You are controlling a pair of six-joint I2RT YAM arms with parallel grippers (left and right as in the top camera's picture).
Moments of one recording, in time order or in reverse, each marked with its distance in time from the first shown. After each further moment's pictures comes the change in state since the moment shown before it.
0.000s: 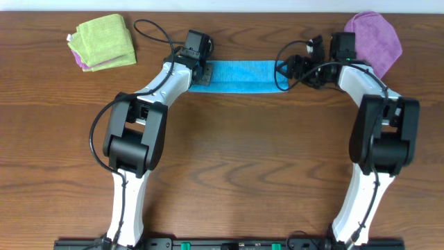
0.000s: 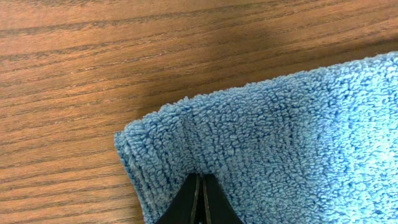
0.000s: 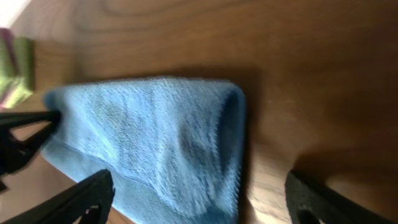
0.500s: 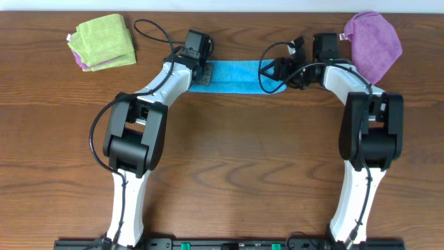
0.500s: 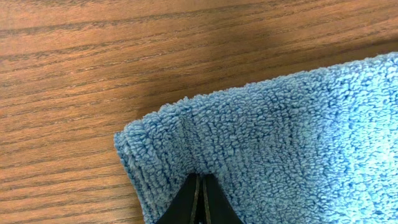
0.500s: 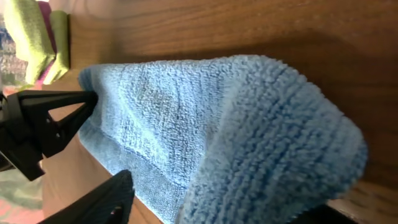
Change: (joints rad) left arm 0.000 0.000 0.000 0.000 0.000 0.000; right arm 0.076 0.039 0.019 -0.002 -0.079 0.026
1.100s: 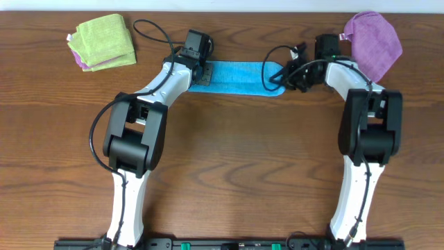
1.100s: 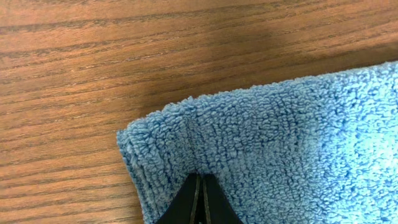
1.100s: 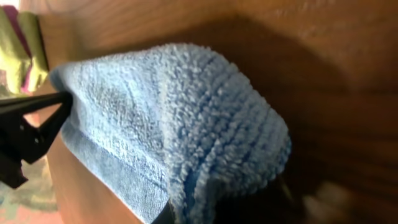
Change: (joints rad) left arm 0.000 0.000 0.000 -0.002 0.001 -0.018; right arm -0.024 0.064 0.118 -0.196 0.026 0.021
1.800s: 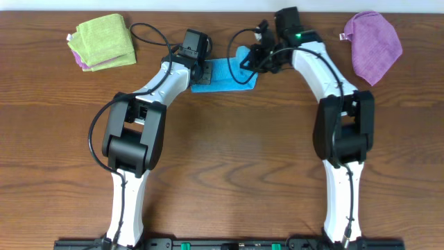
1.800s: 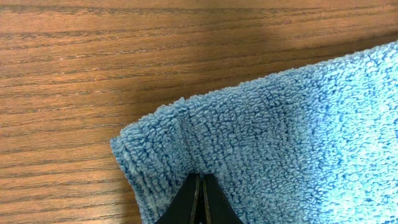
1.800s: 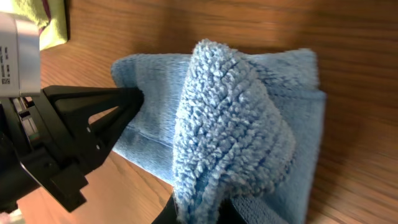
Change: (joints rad) left arm 0.008 -0.002 -0.001 0.006 0.056 -0.083; right arm 0.235 0.016 0.290 -0.161 0.138 -0.037
